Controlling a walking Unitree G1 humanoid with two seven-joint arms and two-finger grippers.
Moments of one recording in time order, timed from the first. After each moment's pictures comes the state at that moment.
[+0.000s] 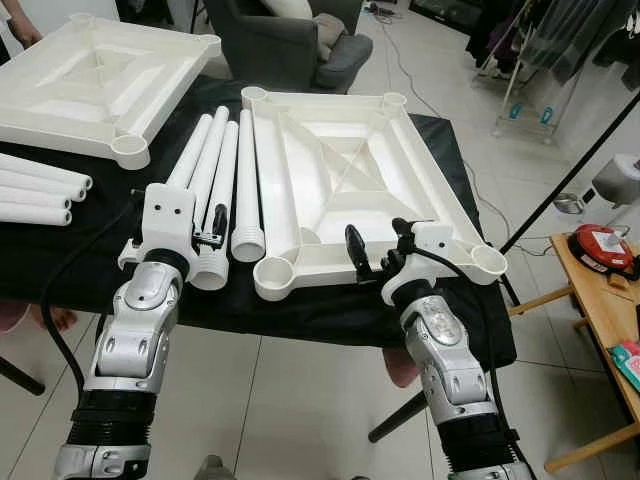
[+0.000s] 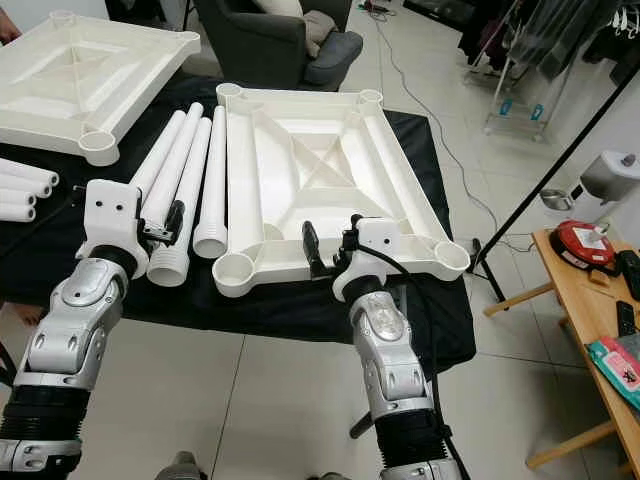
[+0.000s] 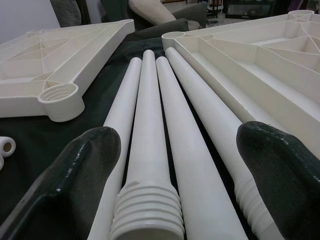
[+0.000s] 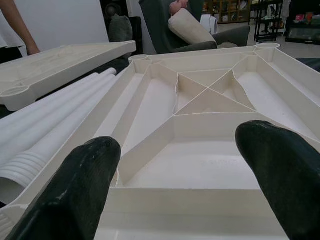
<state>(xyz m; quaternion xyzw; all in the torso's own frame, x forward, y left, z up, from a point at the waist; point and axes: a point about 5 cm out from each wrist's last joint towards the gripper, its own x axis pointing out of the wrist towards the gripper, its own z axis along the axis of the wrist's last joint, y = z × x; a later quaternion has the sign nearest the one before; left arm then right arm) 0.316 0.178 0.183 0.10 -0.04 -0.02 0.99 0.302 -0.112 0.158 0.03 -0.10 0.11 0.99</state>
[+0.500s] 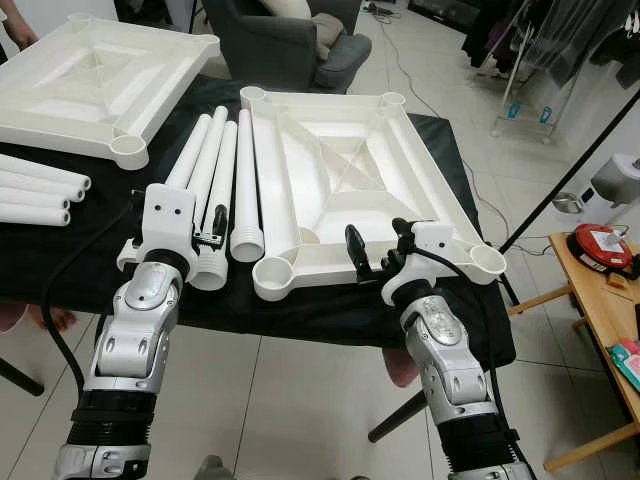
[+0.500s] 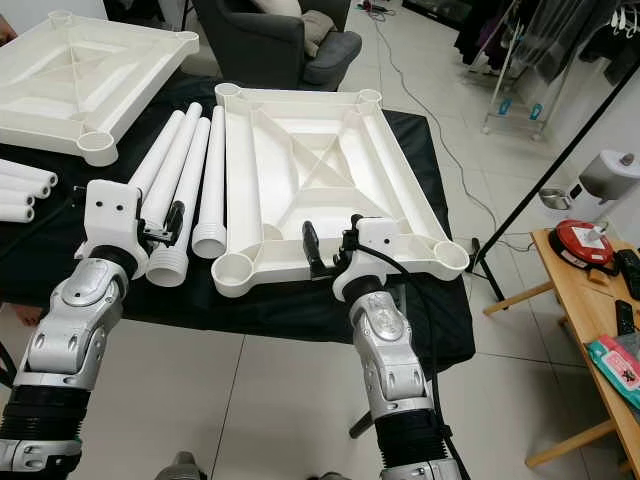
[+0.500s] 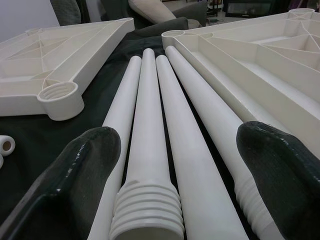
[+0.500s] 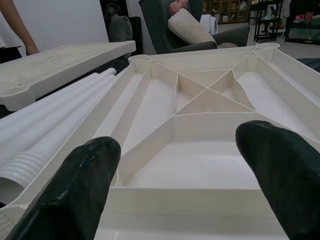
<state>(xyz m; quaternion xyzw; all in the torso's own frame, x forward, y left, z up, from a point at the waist) 0.316 0.178 0.182 0.10 -0.04 -0.02 0.99 0.302 -0.112 0.158 0.03 -0.10 0.11 0.99</state>
